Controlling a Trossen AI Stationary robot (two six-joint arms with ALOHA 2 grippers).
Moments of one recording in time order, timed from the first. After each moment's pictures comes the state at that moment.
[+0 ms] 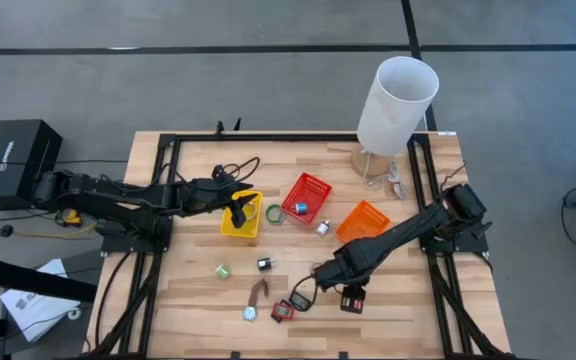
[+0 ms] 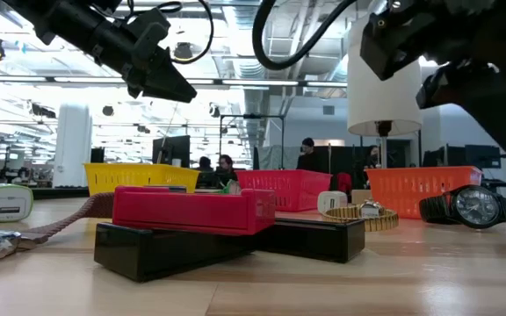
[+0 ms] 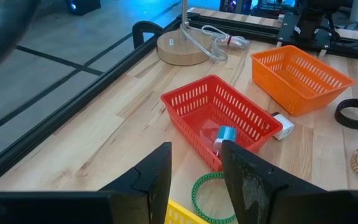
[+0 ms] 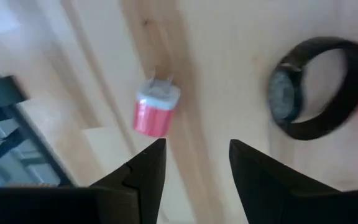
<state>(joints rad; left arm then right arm) 0.03 1.07 0.53 0.10 -0.42 -0.16 0.44 1.87 1.37 -1.12 -0.24 0.65</state>
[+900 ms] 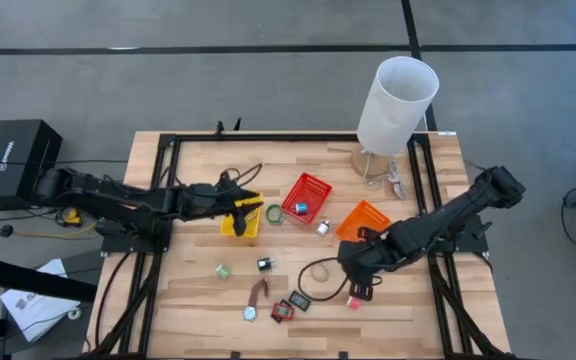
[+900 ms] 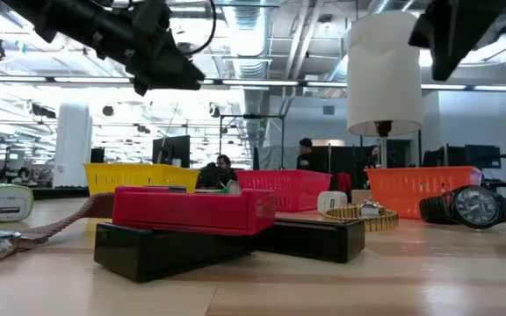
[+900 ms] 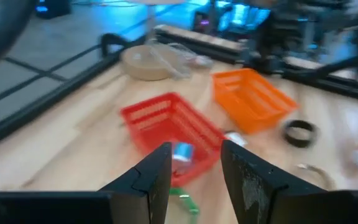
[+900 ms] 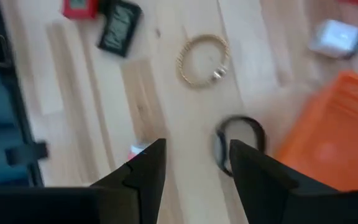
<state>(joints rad) -0.04 1.10 0.54 0.21 -0.36 -0.24 0.50 1.51 1.20 -0.91 0.12 0.71</state>
